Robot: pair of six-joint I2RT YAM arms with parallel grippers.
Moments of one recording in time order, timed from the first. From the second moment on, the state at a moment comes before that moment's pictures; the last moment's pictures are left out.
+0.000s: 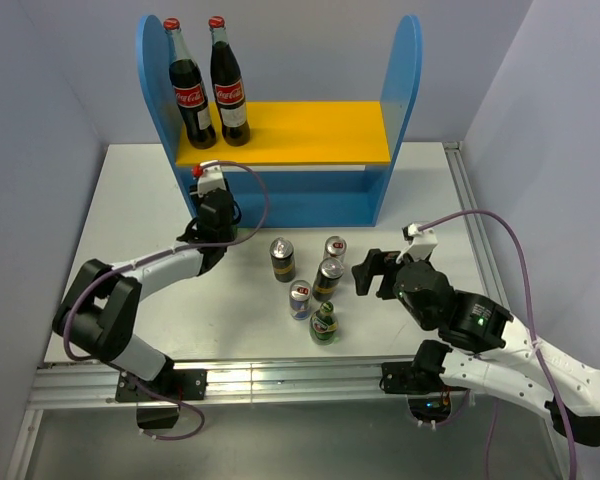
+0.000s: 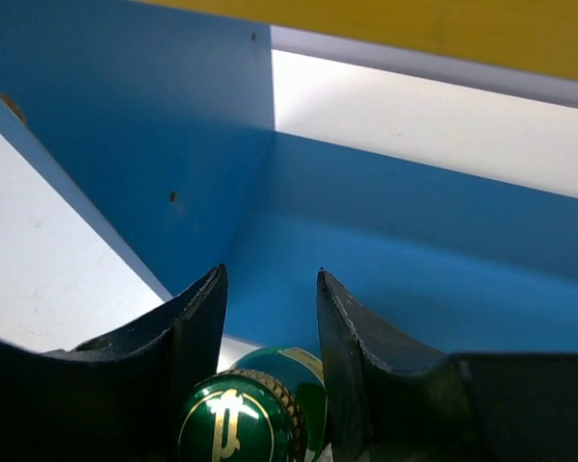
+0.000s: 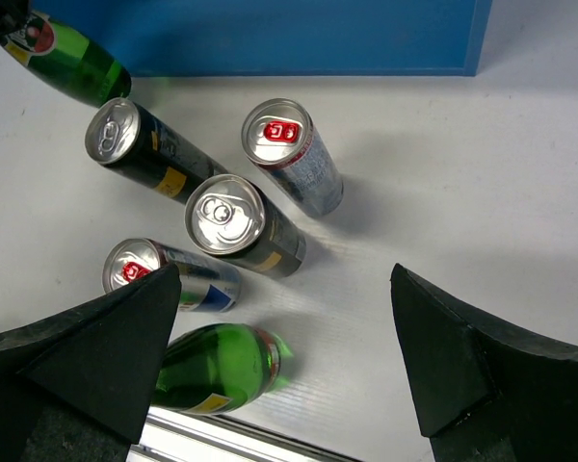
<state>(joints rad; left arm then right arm) -0.52 1.52 0.82 0.44 -0.76 -0.22 0.99 0.59 0.78 -0.72 0.60 0.64</state>
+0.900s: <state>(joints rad) -0.48 1.77 0.95 0.68 -0.84 -0.12 1.06 0.62 0.78 -0.72 0.63 0.65</state>
